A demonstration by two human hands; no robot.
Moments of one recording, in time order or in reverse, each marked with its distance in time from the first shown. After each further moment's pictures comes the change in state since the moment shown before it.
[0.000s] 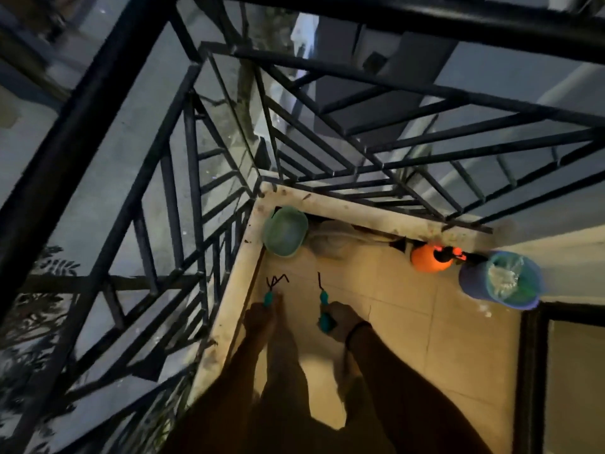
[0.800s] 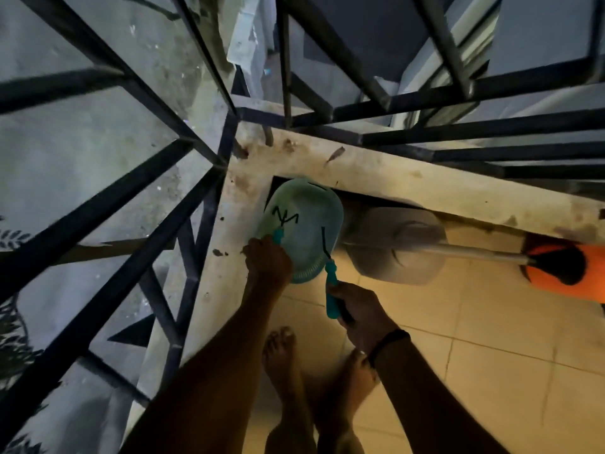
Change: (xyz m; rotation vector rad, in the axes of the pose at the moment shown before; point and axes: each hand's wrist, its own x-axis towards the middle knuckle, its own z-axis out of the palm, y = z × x) left_hand 0.544 0.033 0.156 0.492 0.080 0.254; right_hand 0.445 -0.108 0.130 0.125 0.148 -0.040
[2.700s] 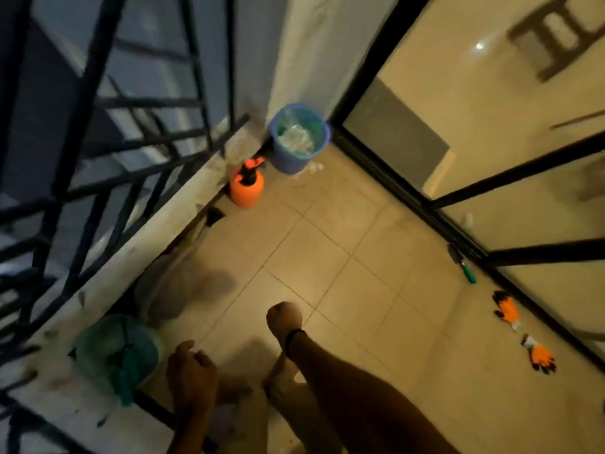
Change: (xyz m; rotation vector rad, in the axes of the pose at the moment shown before) left_hand -0.364 0.122 -0.037 0.369 -0.071 0.608; right_hand -0.242 0.101 -0.276 0.277 0.399 0.076
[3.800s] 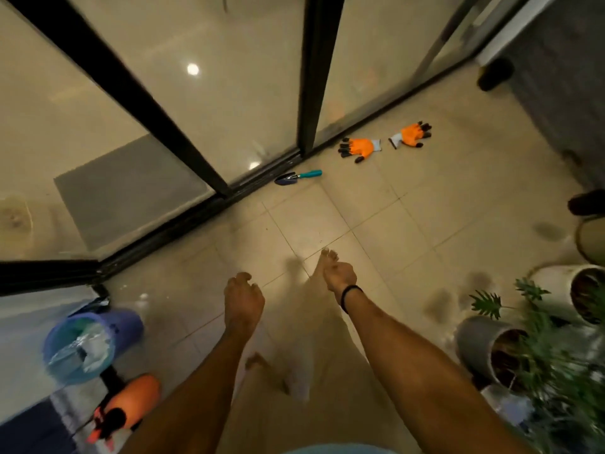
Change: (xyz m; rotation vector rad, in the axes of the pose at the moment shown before) left_hand -0.324 0.587 0.267 0.719 -0.570 1.131; right_hand 0.110 0.341 -0.520 1.179 0.333 0.547
